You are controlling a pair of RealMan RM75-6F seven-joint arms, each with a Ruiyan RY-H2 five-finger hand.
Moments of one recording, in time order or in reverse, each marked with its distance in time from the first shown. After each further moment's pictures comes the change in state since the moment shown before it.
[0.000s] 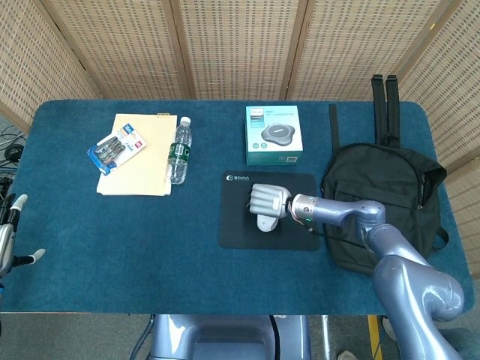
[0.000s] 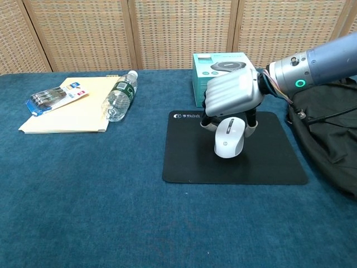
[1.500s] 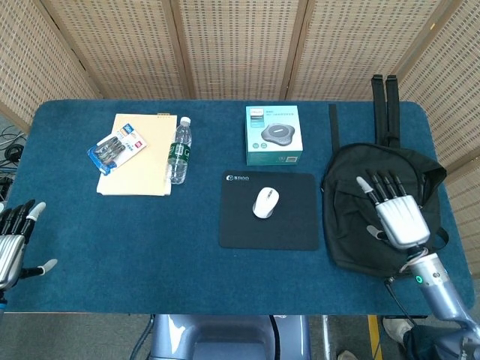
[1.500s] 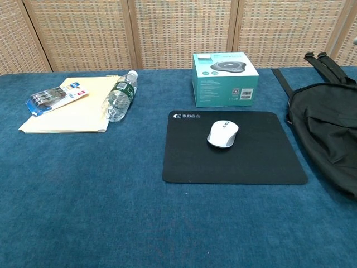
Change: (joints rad) left arm 0.040 0.036 0.085 -0.008 0.260 0.068 -0.144; right arm -0.744 0.463 0.199 -0.864 0.663 0.462 -0.526
